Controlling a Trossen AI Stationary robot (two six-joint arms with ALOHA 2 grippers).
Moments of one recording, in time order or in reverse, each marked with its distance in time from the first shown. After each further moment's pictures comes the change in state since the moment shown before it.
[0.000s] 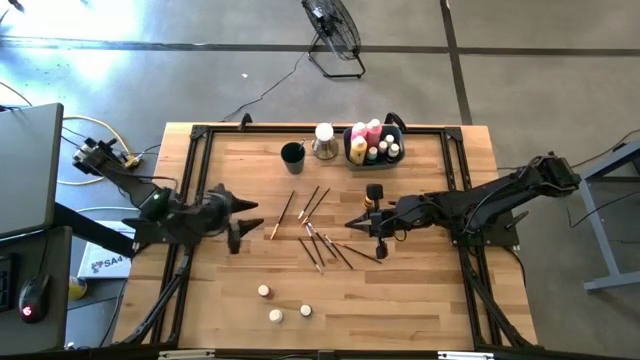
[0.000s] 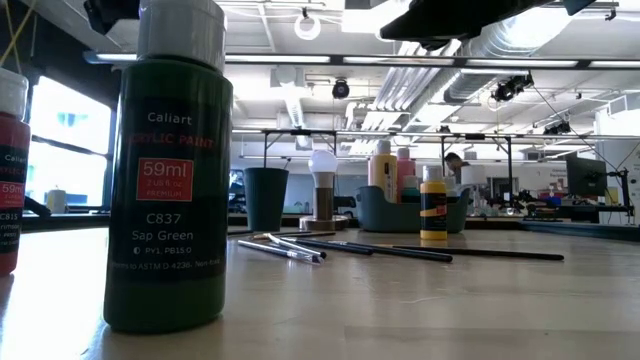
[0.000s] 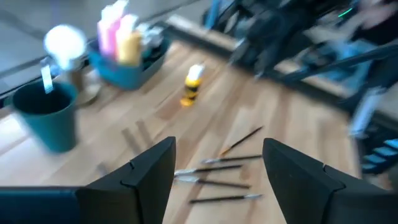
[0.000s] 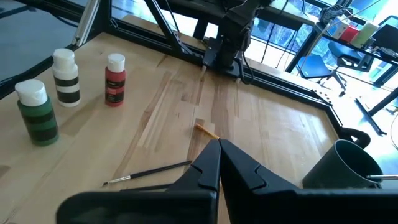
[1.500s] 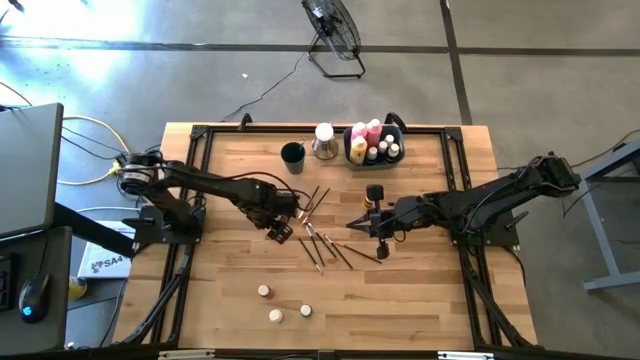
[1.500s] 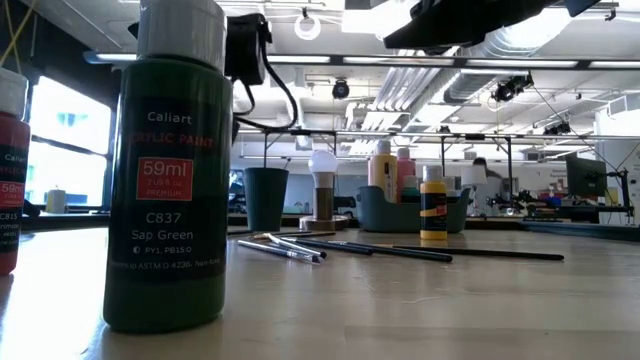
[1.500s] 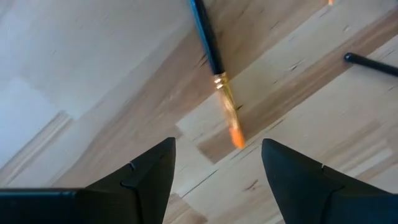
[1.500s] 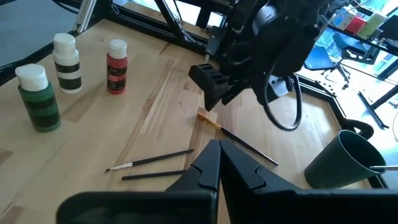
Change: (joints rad) left arm 0.577 0.761 0.185 -0.341 0.886 -0.164; right arm 0.000 0.000 0.000 -0.047 0.000 0.000
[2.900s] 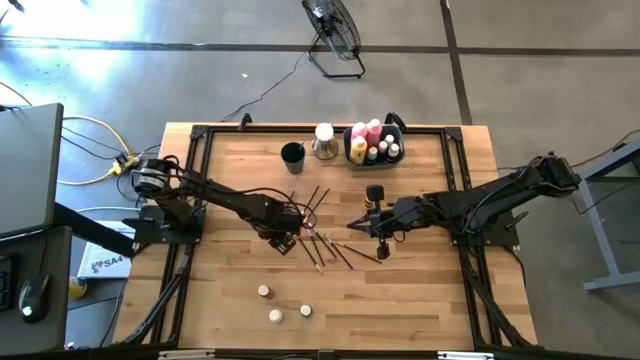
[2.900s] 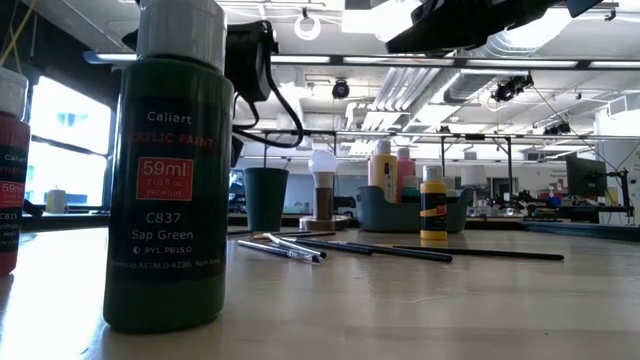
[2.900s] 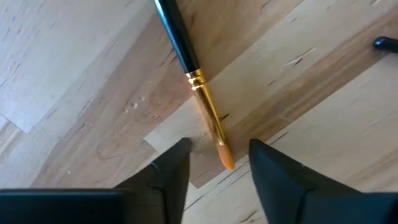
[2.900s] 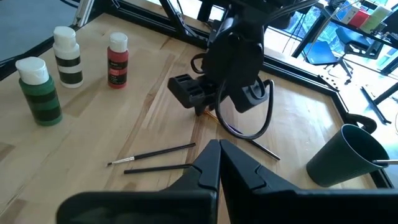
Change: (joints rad) left arm -0.095 0.132 0.002 0.074 -0.097 -0.063; right arm 0.000 0.000 0.000 -0.020 0.000 0.008
